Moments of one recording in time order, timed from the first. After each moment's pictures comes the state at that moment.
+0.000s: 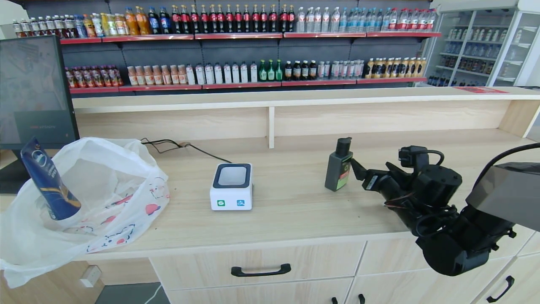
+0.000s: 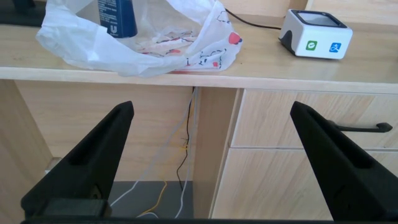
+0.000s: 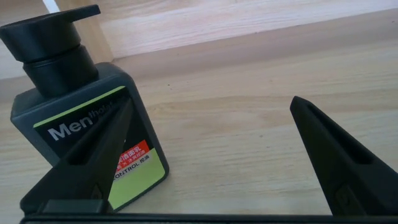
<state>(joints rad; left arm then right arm) 0.00 0.00 0.00 -0.01 0.00 0.00 0.25 2.18 -0.68 -1.57 -0.18 0.15</state>
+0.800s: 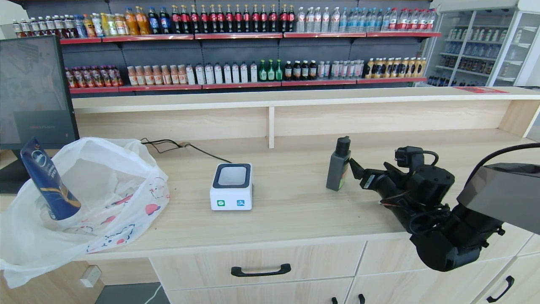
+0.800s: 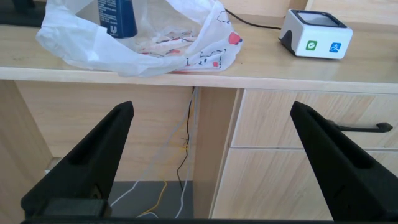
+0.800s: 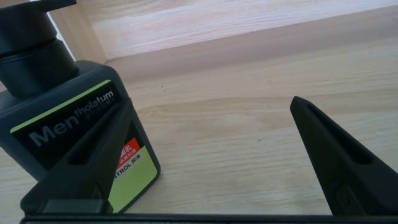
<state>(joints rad) 0.00 0.00 0.00 -0.01 0.00 0.00 0.25 2.22 -0.73 -1.57 -0.18 0.15</state>
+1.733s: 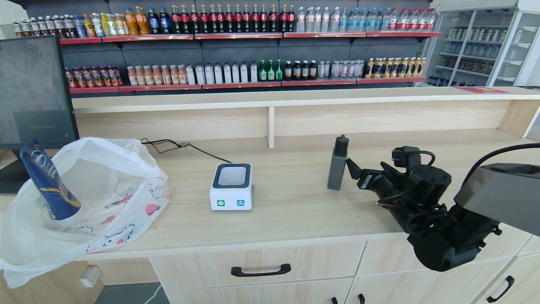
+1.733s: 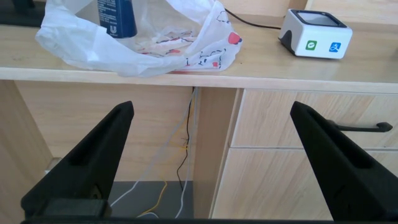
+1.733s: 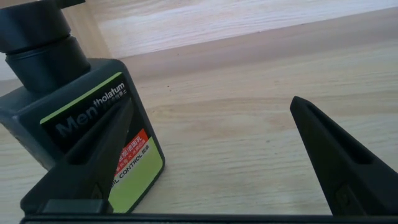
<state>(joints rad) 0.00 0.00 0.00 -0.01 0.00 0.00 0.26 2.23 -0.74 -1.57 -0.17 0.15</state>
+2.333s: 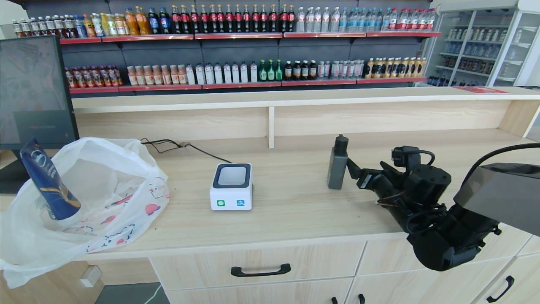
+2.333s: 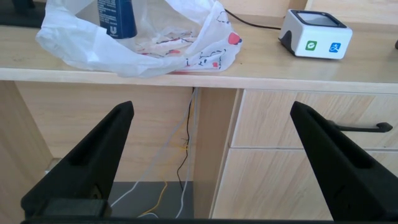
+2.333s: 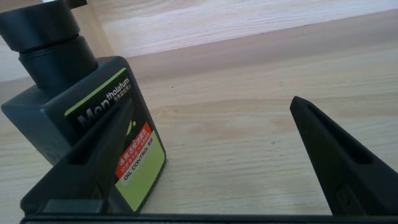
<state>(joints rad) 0.00 0.00 0.00 -0.01 0.00 0.00 0.26 2.22 -0.75 -1.57 -0.17 0.15</state>
